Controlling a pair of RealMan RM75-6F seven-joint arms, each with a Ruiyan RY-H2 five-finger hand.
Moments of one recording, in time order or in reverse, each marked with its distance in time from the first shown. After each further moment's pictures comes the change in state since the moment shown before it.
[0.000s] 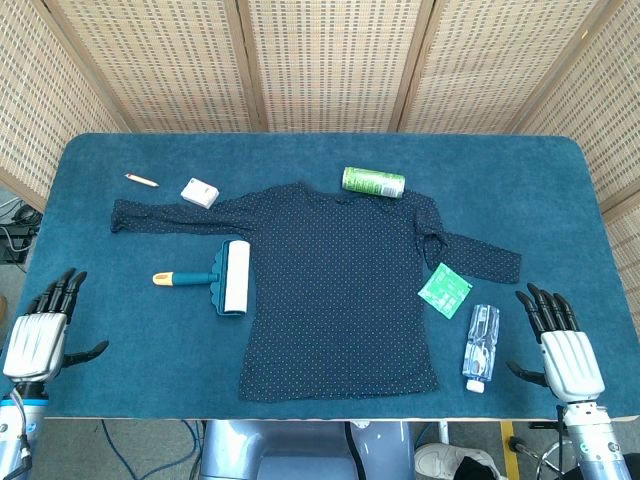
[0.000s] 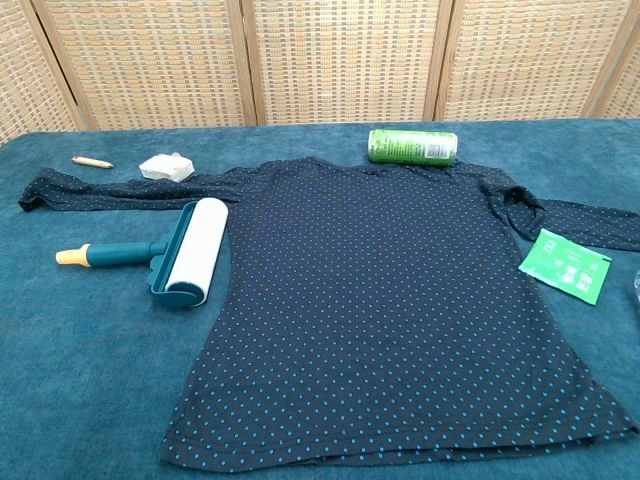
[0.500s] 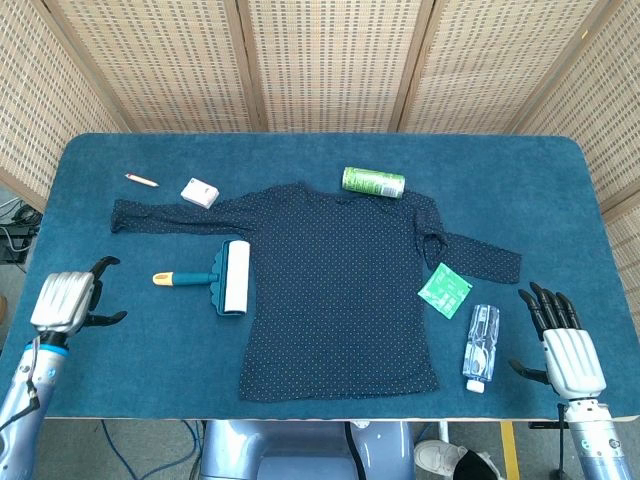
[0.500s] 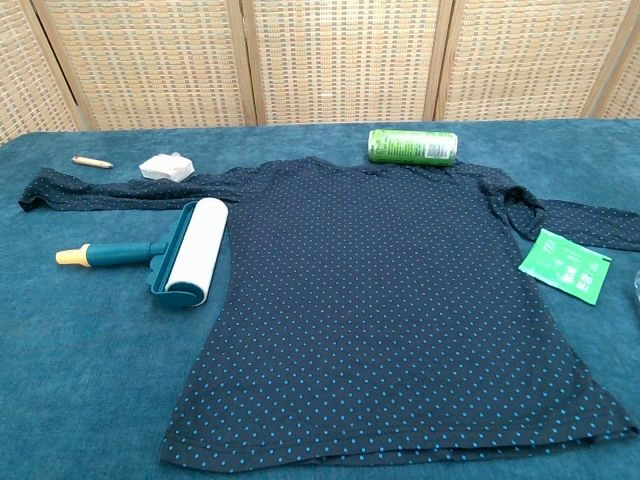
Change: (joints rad) left arm -0.210 0.063 -0.113 -0.009 -0.225 -0.300 0.071; right arm 0.008 -0.003 0.008 0.012 0.027 -0.027 0.008
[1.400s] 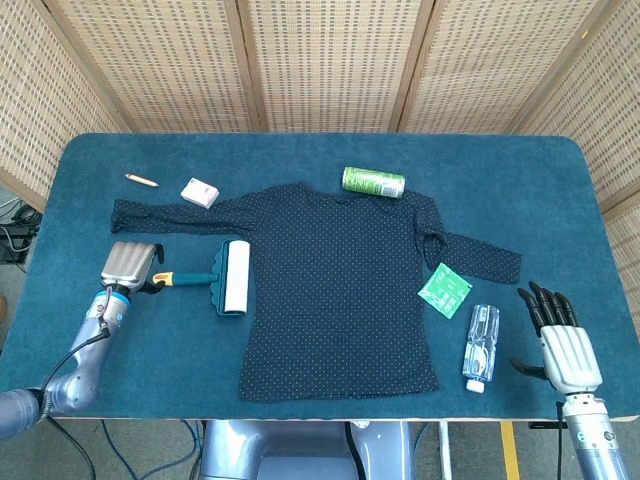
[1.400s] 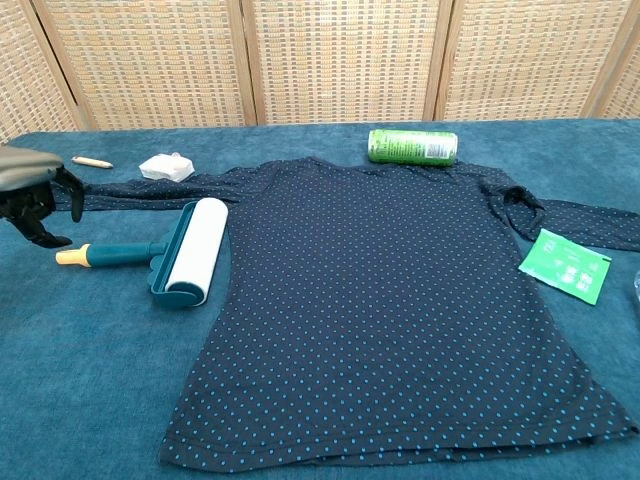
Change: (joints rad) left arm -0.341 -0.223 0.029 0.278 -0.402 -0.225 0.309; right arm 0.016 -0.024 0.008 0.036 0.041 -0.045 -0.013
